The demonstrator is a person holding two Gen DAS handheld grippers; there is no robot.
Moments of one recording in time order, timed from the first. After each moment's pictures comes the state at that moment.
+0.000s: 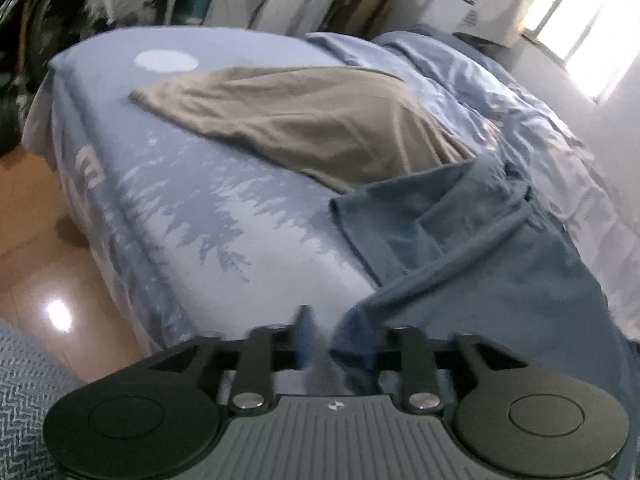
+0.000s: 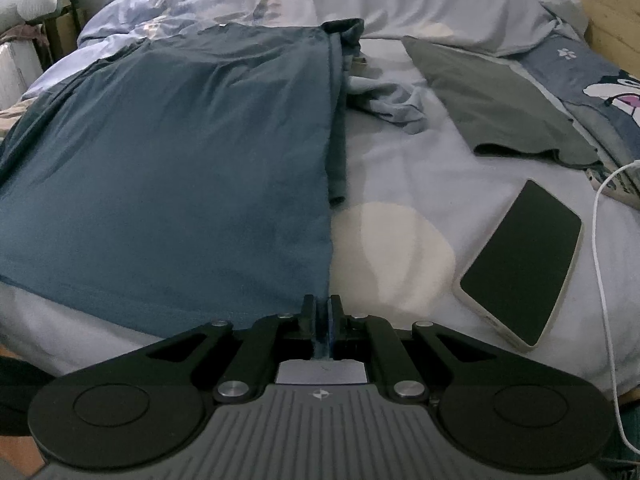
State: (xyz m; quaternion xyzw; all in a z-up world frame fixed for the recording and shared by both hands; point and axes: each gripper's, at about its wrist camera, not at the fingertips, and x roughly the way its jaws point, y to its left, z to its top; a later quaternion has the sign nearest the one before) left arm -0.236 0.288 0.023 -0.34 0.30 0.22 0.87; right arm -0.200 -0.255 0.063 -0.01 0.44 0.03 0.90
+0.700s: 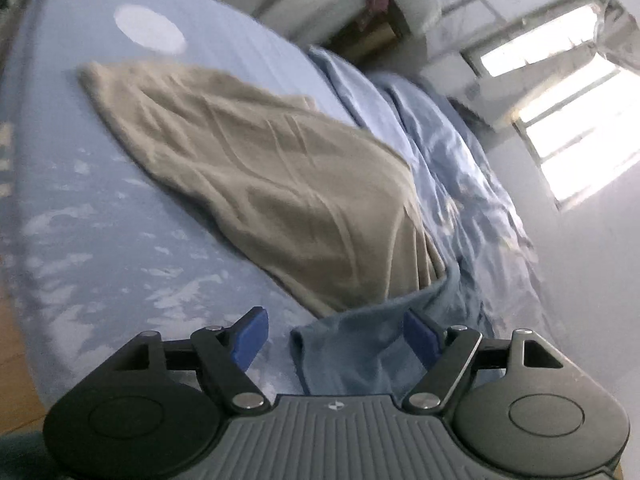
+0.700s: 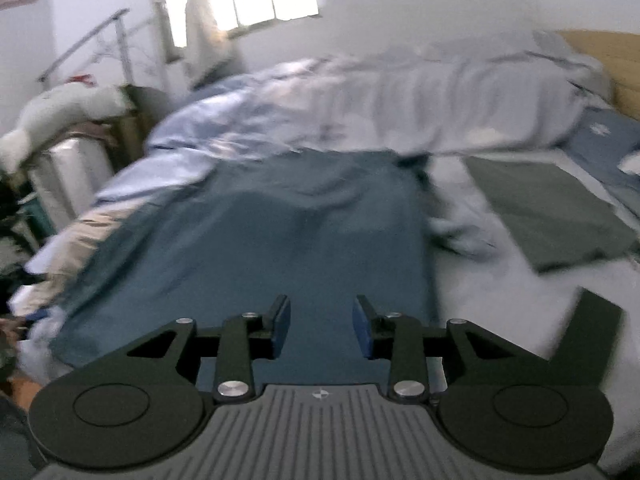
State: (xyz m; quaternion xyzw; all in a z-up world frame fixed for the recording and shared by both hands) left arm -0.181 0.381 0.005 -0.49 0.21 0.12 0.84; right arm -0.215 -0.202 0.145 0.05 0.28 0.13 0.95
